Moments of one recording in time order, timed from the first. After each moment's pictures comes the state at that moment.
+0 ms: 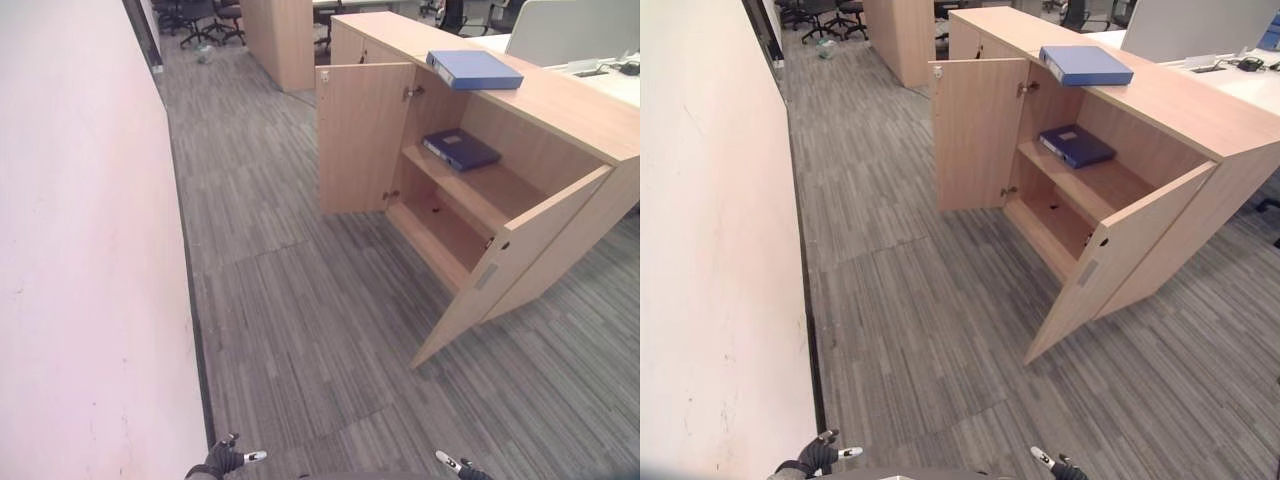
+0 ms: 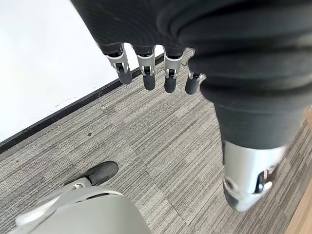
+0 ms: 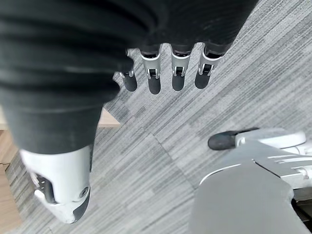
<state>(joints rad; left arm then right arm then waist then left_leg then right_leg) 0.04 0.25 -0.20 1.18 -0.02 -0.13 0.03 0.11 -0.24 0.08 1.19 0.45 -0.08 0.05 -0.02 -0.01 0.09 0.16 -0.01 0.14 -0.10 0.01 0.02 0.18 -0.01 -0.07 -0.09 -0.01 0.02</state>
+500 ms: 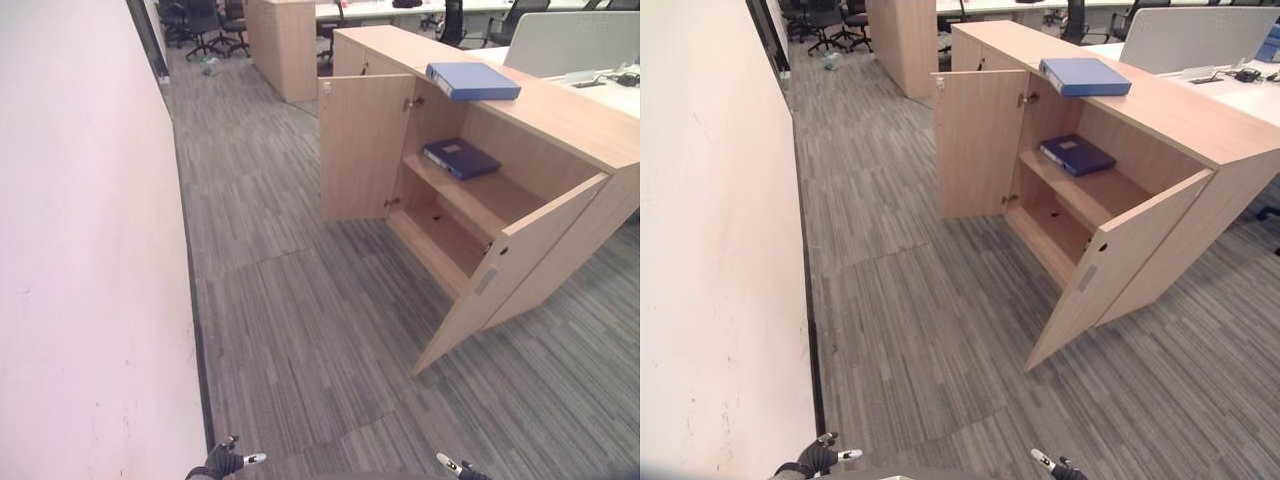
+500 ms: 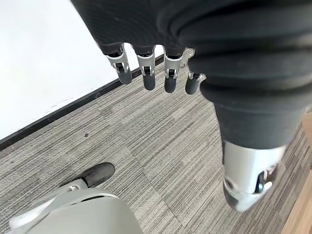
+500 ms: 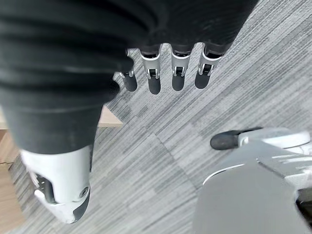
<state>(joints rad) 0.05 0.25 -0.20 1.18 -0.02 -0.13 0.03 0.11 -0.24 0.08 1.22 0.45 -0.08 0.04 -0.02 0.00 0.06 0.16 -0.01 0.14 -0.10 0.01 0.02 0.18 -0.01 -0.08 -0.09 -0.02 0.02</state>
